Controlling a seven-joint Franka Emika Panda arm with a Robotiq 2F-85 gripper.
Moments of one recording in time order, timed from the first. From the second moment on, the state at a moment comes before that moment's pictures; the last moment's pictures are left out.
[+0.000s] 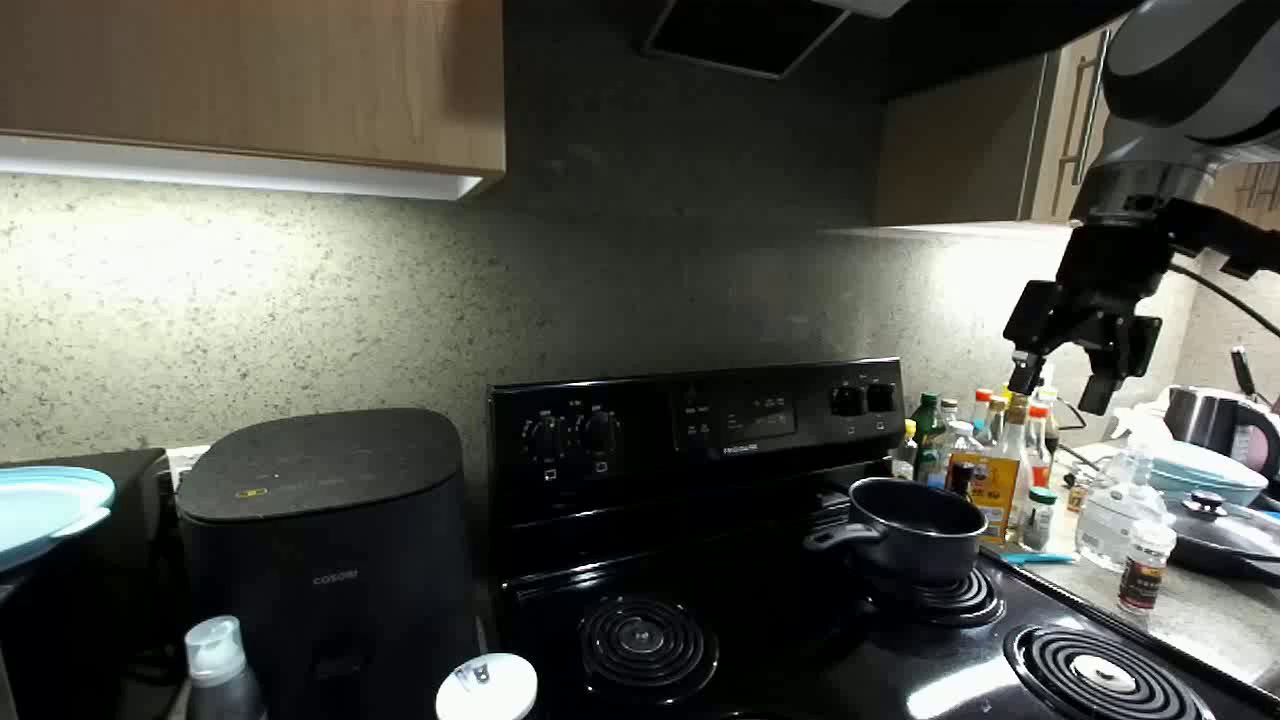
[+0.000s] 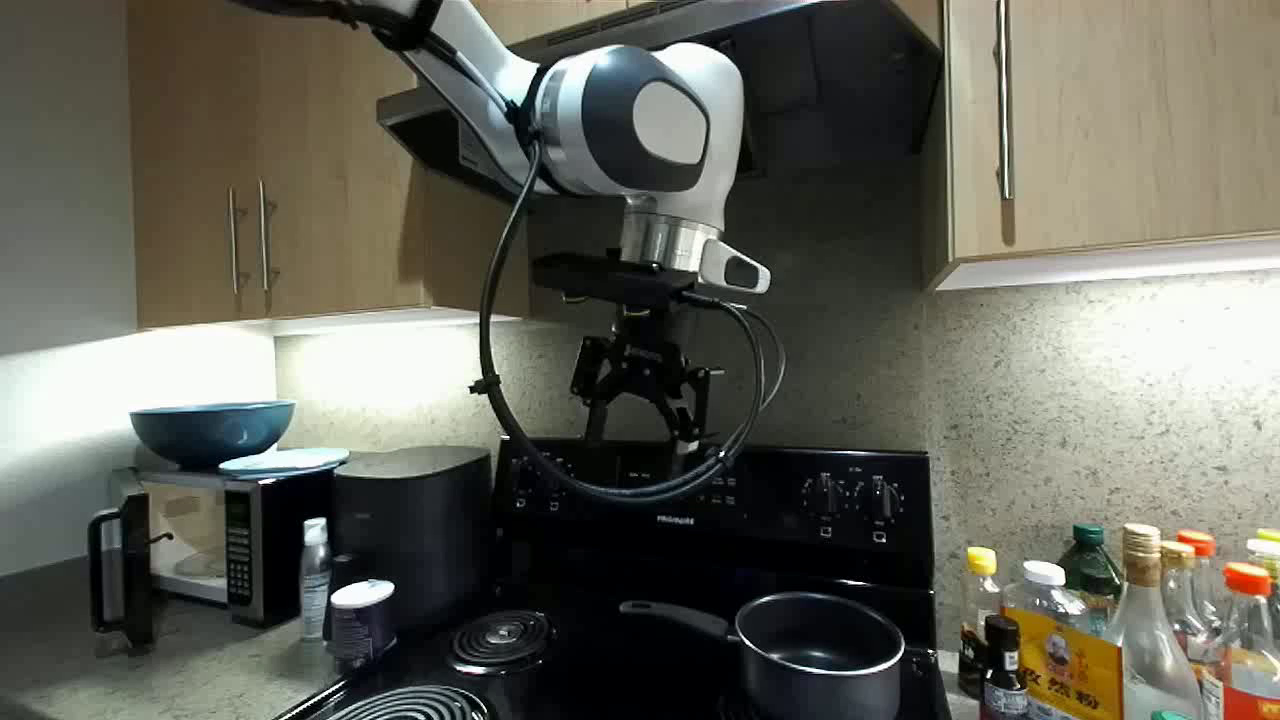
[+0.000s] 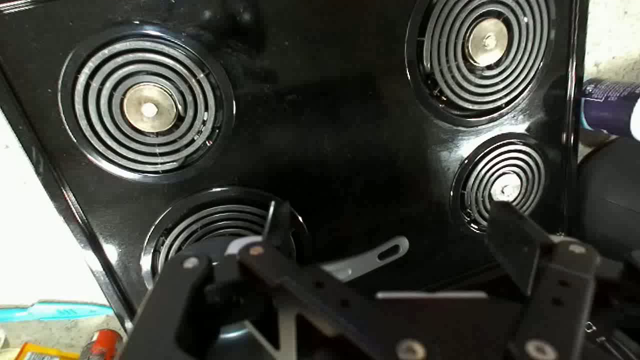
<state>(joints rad) -0.04 -0.31 -0.26 -2.29 0.18 1.97 -0.14</state>
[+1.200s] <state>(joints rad) -0.03 -0.12 -0.05 -2.10 0.04 1.97 -0.05</state>
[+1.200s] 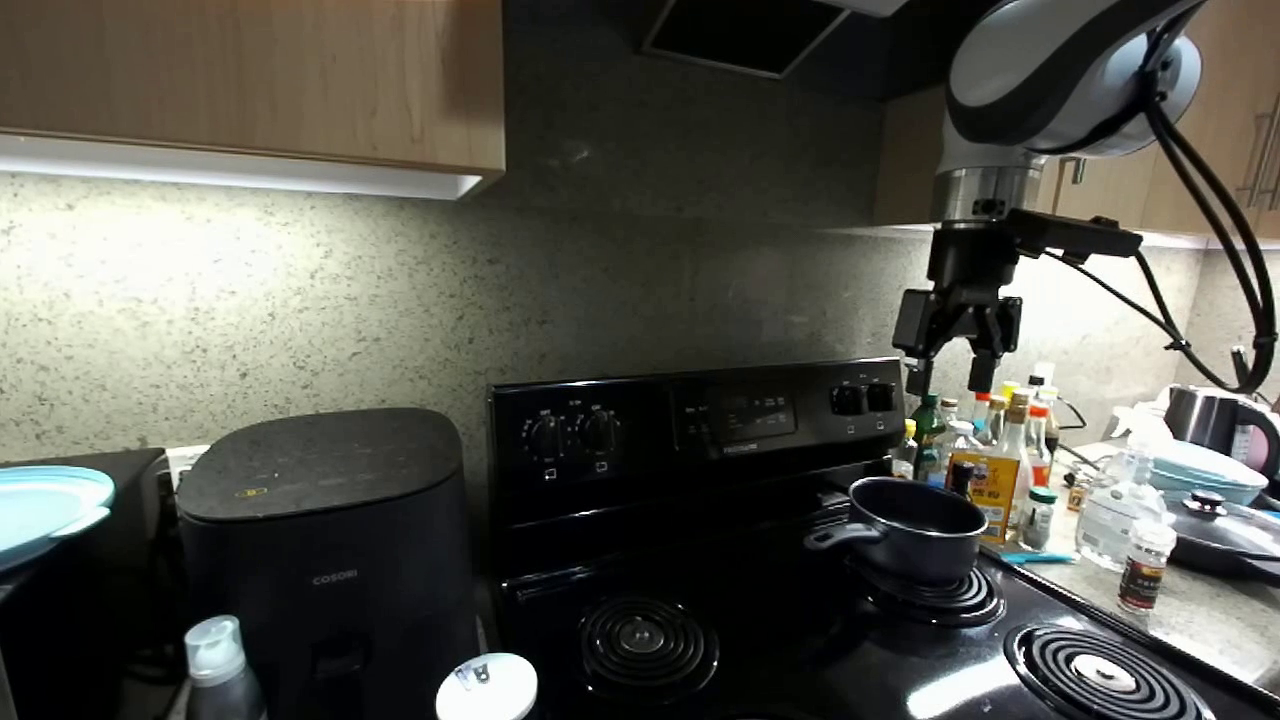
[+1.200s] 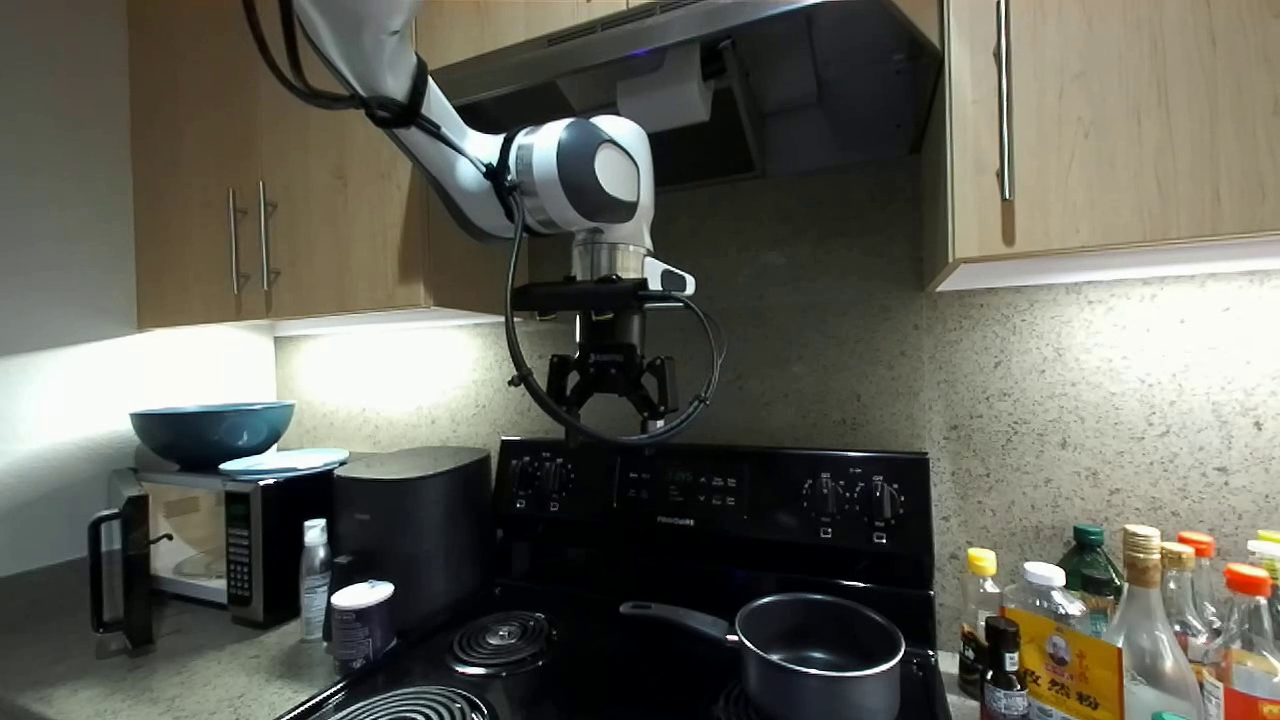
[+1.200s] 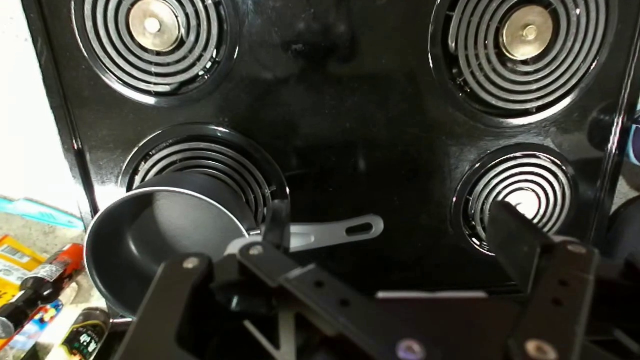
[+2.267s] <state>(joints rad) -0.04 0.17 -0.05 -1.92 0.04 1.96 -0.05</state>
